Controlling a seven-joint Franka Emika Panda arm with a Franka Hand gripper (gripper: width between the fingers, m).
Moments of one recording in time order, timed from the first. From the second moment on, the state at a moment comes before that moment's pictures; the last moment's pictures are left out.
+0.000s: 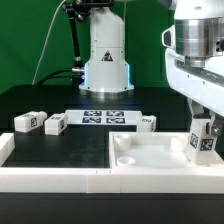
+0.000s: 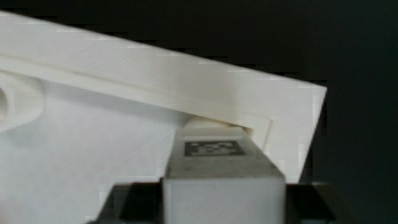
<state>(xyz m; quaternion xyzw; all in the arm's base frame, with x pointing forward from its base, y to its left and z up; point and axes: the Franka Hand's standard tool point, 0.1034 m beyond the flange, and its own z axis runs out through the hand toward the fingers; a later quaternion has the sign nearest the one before) 0.627 0.128 0.085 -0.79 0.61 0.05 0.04</state>
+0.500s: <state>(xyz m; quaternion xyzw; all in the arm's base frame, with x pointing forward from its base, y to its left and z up) 0.626 0.129 0.085 -0.91 0.41 0.04 0.04</state>
